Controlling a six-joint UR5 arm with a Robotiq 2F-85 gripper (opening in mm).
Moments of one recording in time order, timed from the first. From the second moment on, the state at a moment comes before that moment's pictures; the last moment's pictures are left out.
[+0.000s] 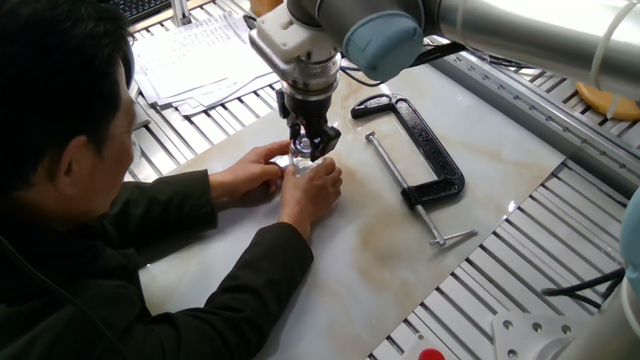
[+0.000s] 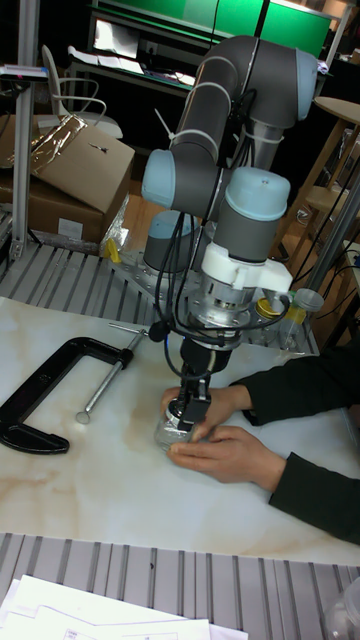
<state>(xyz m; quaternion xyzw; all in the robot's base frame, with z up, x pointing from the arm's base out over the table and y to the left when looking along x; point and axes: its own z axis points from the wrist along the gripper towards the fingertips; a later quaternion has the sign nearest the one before) 0.586 0.053 0.070 -0.74 0.67 -0.07 0.06</state>
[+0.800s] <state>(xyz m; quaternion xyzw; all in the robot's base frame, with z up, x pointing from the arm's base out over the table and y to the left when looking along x) 0.587 0.046 0.071 -0.85 0.52 -0.10 0.06</state>
